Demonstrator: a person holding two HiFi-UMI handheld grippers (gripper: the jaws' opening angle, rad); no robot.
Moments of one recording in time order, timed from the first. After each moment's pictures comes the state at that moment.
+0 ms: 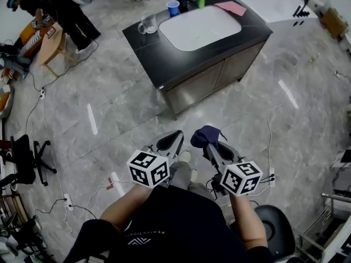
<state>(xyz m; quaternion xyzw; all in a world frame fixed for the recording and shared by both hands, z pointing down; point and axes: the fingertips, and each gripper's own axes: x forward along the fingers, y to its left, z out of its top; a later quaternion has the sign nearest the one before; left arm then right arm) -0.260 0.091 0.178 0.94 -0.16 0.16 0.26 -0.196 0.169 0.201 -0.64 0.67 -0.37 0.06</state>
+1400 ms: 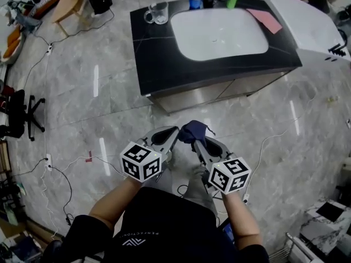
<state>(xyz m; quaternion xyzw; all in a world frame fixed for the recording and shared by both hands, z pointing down) -0.151 0.010 0.230 0.91 -0.24 0.16 0.29 -0.098 0.057 0.245 -0.50 0.77 -0.38 -0.03</state>
